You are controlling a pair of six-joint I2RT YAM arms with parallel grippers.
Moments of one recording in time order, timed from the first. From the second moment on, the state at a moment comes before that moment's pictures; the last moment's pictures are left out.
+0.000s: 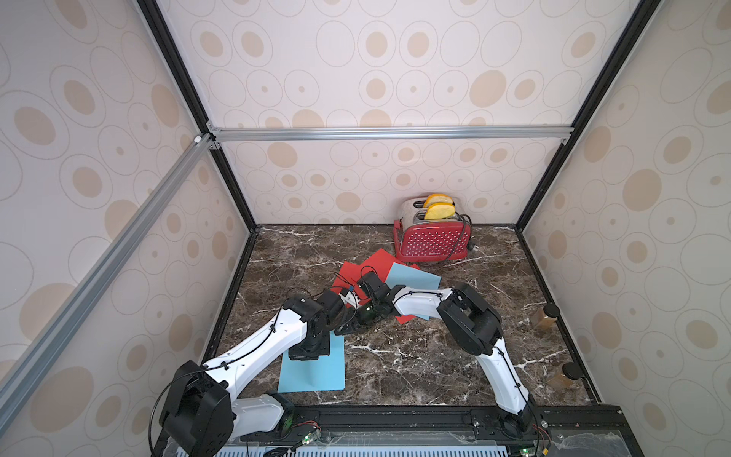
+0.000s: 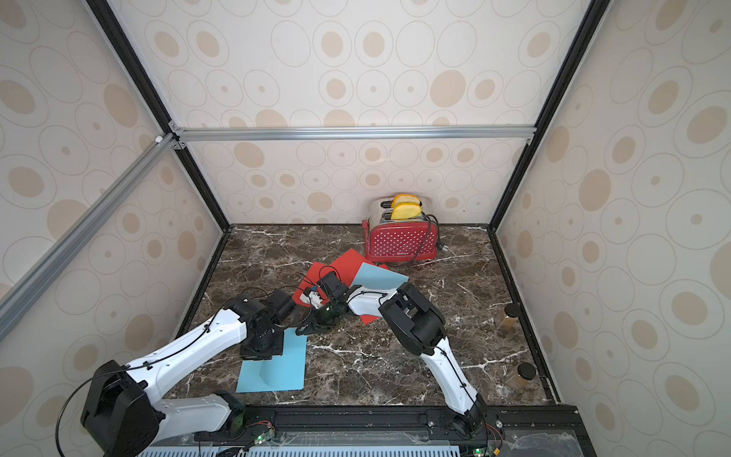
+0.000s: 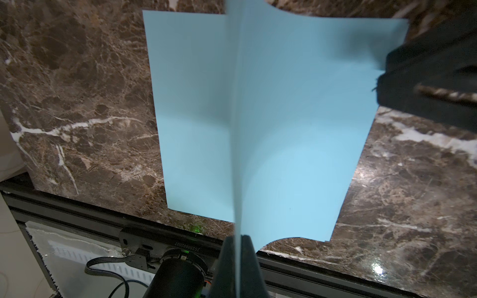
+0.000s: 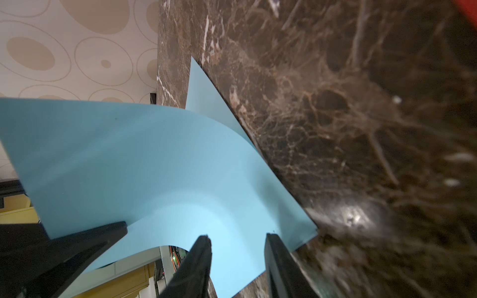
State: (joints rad) left arm -0.56 1.25 0.90 -1.28 -0.18 -0.71; right arm 0.94 2.26 1.52 -0.18 -0.86 0.57
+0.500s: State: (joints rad) left arm -0.56 1.25 0.89 -1.28 -0.18 -0.72; right arm 0.95 2.27 1.53 -0.21 -0.86 0.56
